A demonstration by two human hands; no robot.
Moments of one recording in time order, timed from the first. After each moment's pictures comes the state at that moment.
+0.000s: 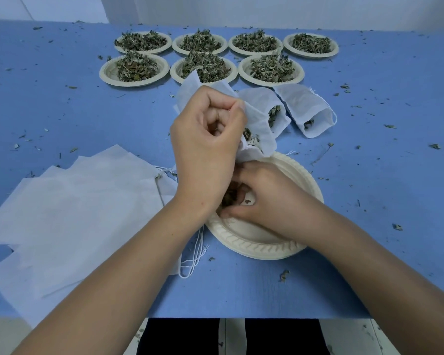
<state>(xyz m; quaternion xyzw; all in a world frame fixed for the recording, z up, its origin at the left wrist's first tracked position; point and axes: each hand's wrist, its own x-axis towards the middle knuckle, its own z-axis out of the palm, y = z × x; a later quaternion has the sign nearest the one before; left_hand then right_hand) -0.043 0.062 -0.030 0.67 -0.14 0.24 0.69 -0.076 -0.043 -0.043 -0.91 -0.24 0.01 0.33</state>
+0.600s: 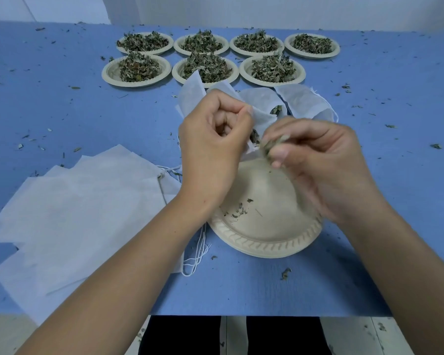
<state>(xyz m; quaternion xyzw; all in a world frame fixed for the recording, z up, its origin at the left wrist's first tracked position) -0.042 0.060 -0.031 0.68 -0.15 0.19 0.70 -0.081 -0.072 -0.021 -0.58 -0.23 -0.06 0.78</state>
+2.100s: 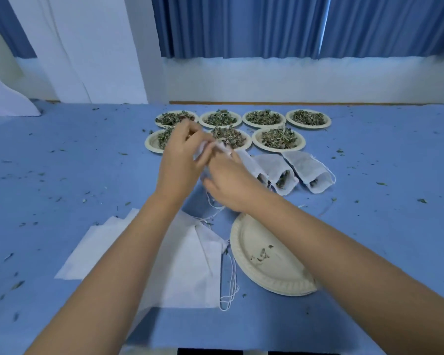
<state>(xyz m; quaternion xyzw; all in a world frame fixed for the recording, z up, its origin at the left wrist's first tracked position) 0.039 0.152 0.001 0.81 -0.28 0.42 0.31 0.016 0.028 -0.005 -0.95 -0.24 -0.15 0.10</state>
